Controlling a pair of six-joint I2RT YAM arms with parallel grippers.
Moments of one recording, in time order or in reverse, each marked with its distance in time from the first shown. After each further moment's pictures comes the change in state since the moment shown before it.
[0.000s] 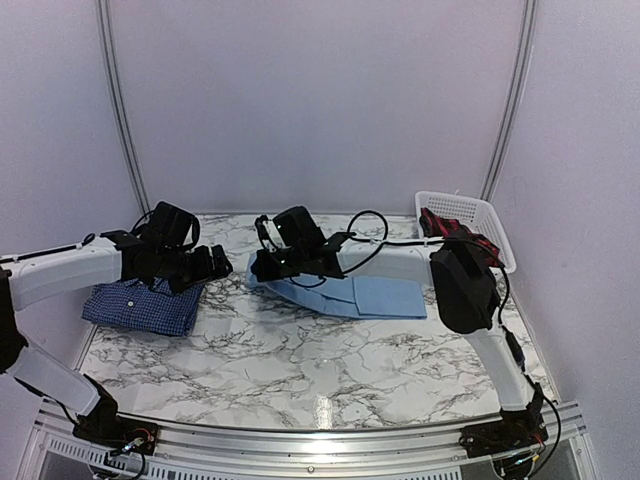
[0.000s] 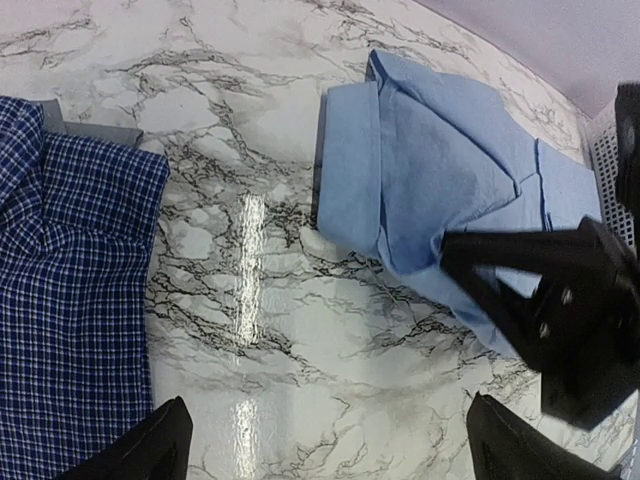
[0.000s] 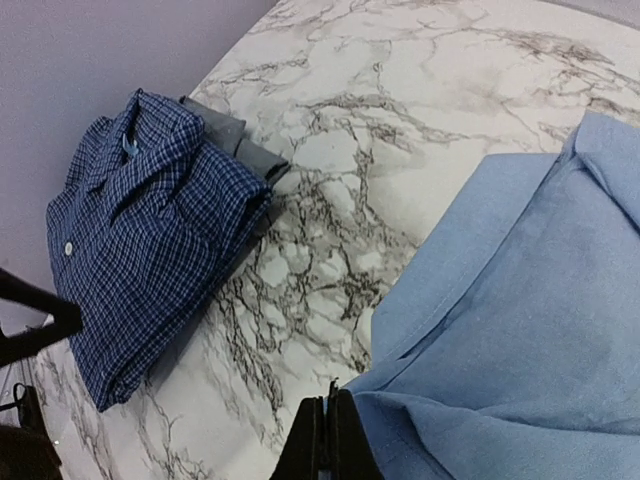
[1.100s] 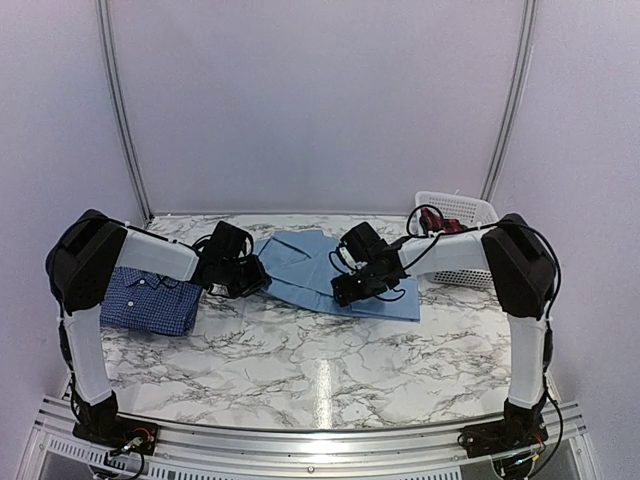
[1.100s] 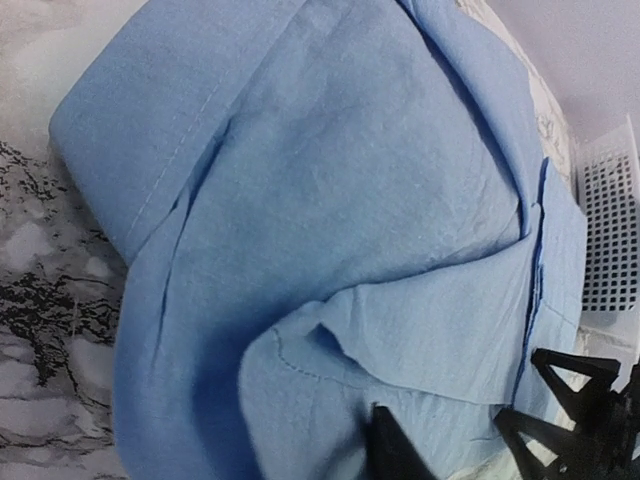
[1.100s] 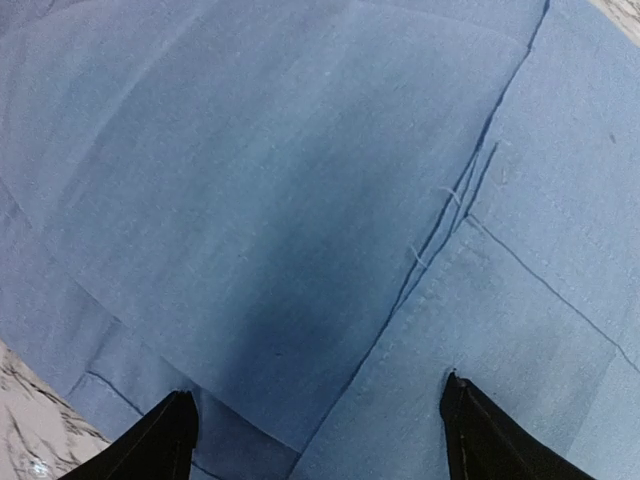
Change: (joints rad) left arm -0.050 0.567 0.183 0.430 0.159 -0.259; right arm -0.191 -0.317 -0.549 -0.189 0.252 -0.219
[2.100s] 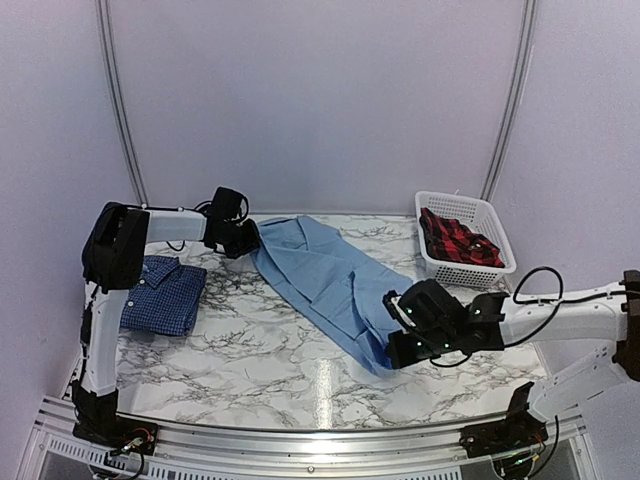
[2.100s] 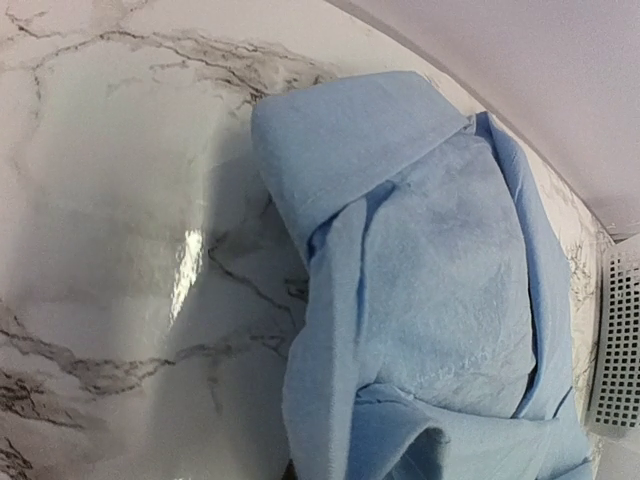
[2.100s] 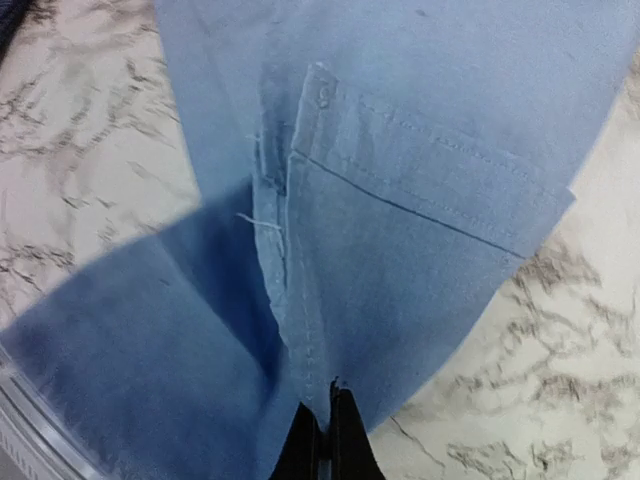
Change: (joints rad) left arm 0.175 0.324 0.549 -0.223 0.001 0.165; right arm 0.248 -0.755 -0.699 -0.003 -0.008 0.310
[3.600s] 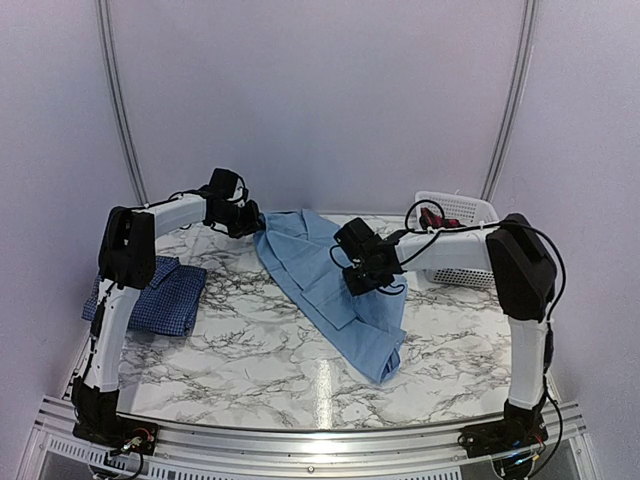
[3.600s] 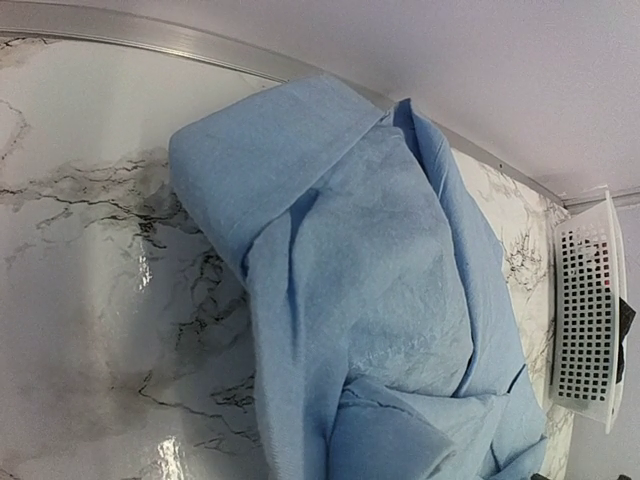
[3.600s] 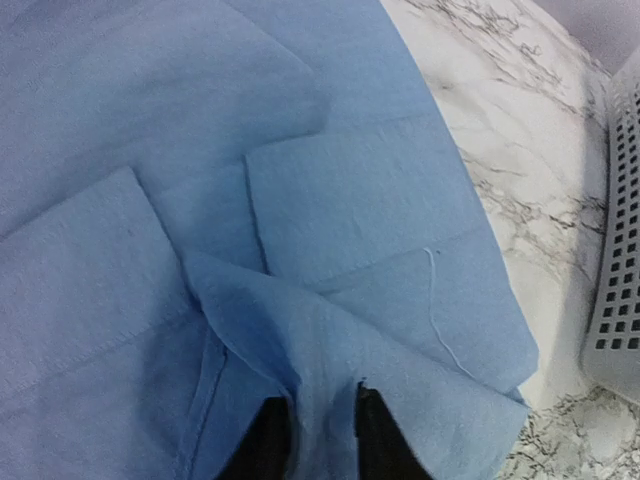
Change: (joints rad) left arm 0.077 0.209 0.451 -0.223 0.233 0.134; right arm -0.217 0.754 0.764 -0.108 0.334 -0.302
